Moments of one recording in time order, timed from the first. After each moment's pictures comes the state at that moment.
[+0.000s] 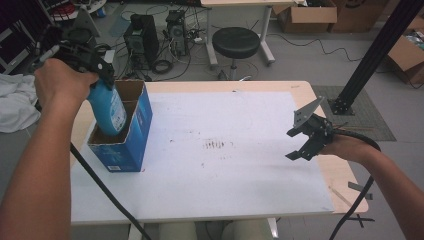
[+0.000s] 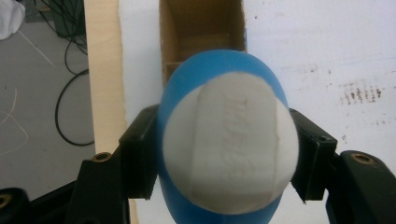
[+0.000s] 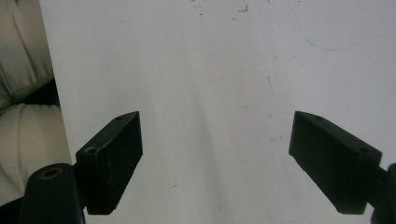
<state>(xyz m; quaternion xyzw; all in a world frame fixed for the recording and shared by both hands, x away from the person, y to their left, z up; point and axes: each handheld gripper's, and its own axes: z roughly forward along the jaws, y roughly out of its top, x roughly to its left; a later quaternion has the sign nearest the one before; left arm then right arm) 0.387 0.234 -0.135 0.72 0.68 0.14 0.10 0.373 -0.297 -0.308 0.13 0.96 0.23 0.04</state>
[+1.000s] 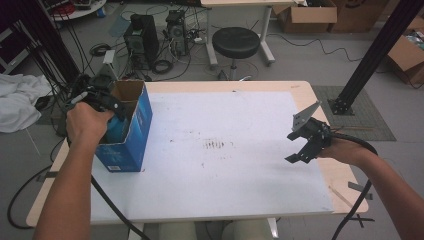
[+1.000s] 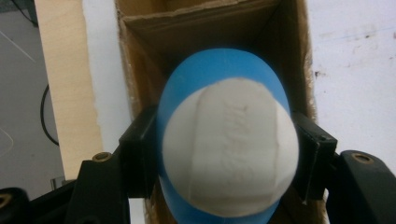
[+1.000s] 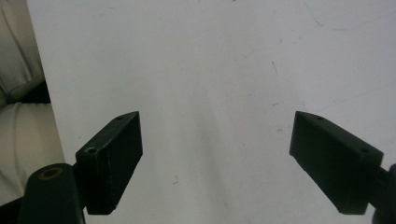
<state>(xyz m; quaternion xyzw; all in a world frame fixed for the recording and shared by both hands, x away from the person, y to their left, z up) 0.403 0.243 -0.253 0.74 0.65 0.13 0.08 0.374 -0.300 -0.324 0.15 0.96 0.23 0.03</state>
